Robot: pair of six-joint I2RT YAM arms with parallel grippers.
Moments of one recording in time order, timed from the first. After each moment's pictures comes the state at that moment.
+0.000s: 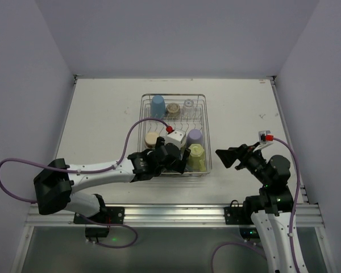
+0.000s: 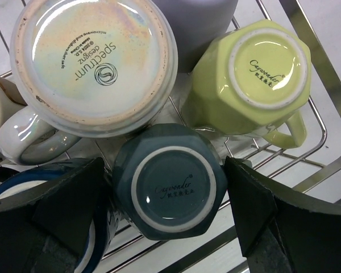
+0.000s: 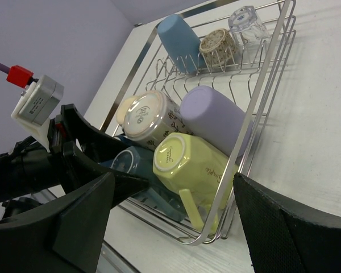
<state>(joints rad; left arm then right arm) -1.12 1.38 0.87 -0.19 -0.44 -0.50 0.08 0.26 0.44 -0.32 -0.52 0.58</state>
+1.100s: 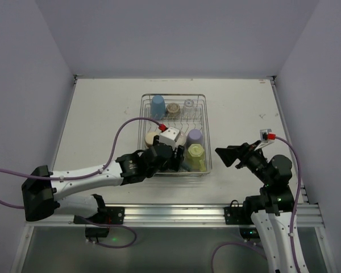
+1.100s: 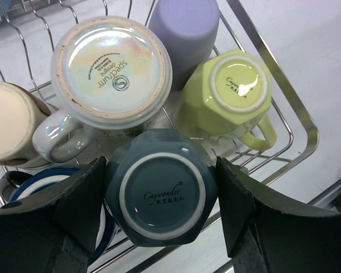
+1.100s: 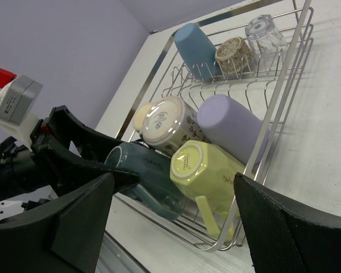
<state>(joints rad) -1.13 1.26 0.84 -0.17 -0.46 -0.47 0.08 0.27 0.46 -0.29 -0.54 0.63</state>
